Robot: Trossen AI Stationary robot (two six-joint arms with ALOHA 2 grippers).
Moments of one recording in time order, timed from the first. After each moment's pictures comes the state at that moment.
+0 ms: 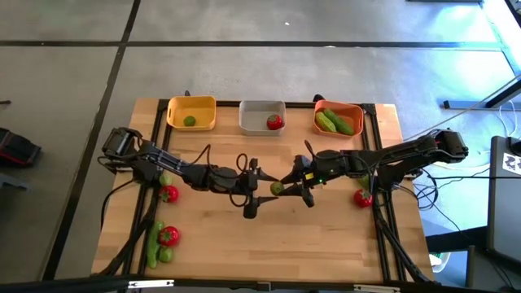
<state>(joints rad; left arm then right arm) -0.21 1.67 0.86 0.64 -0.24 0.00 0.14 1.30 0.80 0.14 -0.14 0.44</state>
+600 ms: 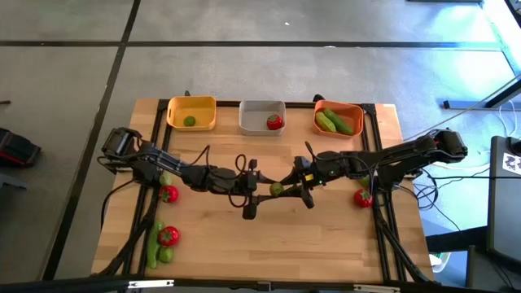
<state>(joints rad) -0.22 1.67 0.86 0.65 -0.25 -0.02 0.14 1.32 0.80 0.18 -0.13 0.45</state>
